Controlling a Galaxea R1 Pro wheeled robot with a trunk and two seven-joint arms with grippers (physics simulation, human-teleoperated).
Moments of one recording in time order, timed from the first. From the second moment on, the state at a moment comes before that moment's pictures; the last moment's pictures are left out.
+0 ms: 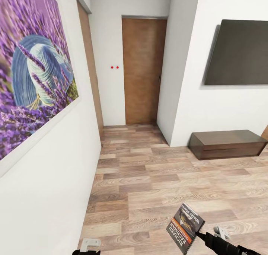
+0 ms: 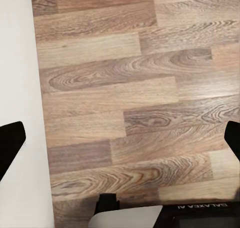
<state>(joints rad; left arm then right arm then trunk) -0.48 -0.02 0.13 -0.02 -0.17 -0.16 -0.01 -0.58 -0.33 0.32 0.08 -0.76 0.08 0.84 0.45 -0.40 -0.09</state>
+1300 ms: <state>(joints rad) -0.48 -0.02 0.13 -0.02 -0.17 -0.16 -0.01 -0.58 -0.33 0.32 0.08 -0.76 0.08 0.84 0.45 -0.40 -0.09</state>
